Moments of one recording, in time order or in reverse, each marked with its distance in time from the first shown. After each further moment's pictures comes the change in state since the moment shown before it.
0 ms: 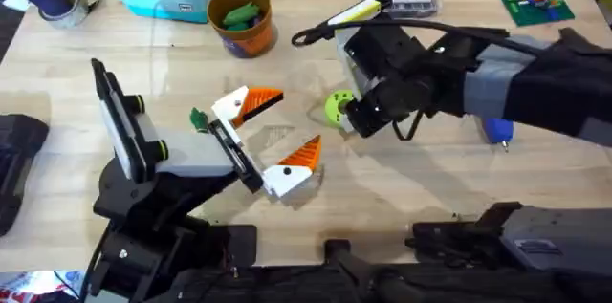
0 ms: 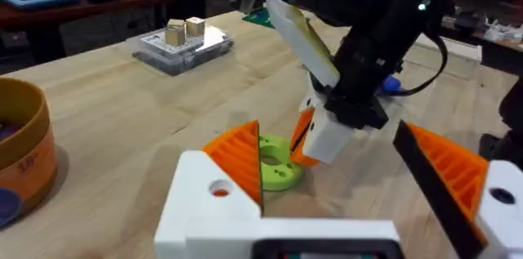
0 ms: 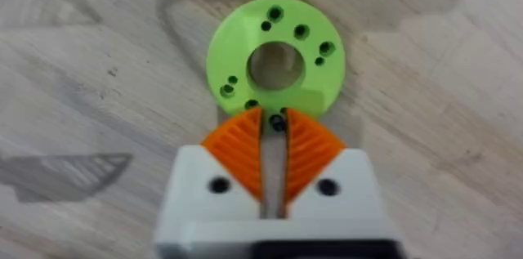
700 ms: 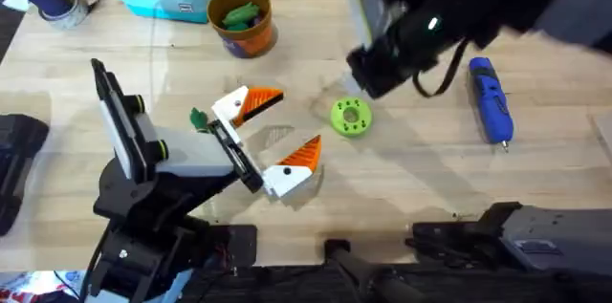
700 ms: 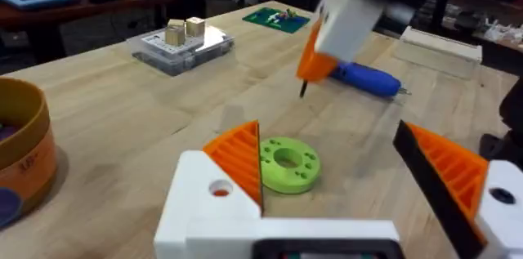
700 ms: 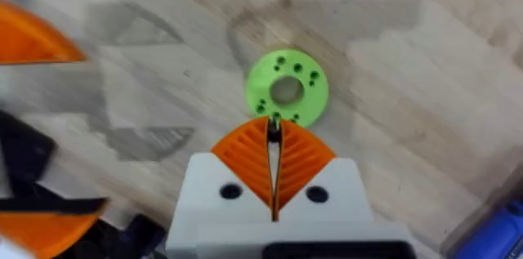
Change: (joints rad) left arm 0.000 0.000 0.000 0.000 0.000 0.000; right arm 0.008 -0.005 0.471 -0.468 -0.030 0.002
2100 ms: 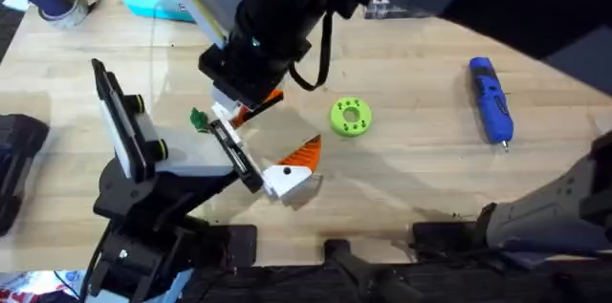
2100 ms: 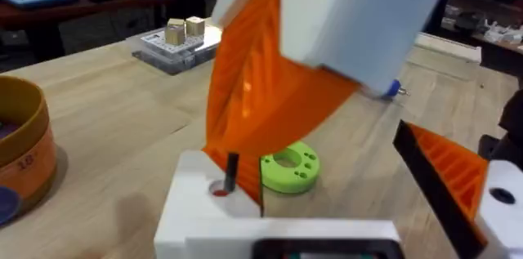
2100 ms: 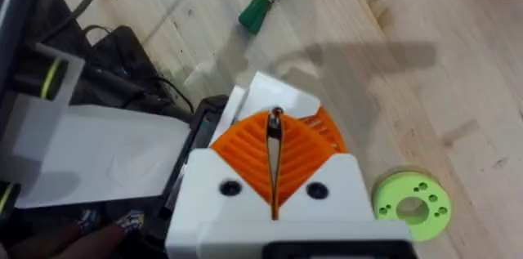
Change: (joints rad) left arm 0.000 0.000 0.000 0.000 0.000 -0.006; right arm 0.319 0.350 0.565 -0.070 -0.177 -0.064
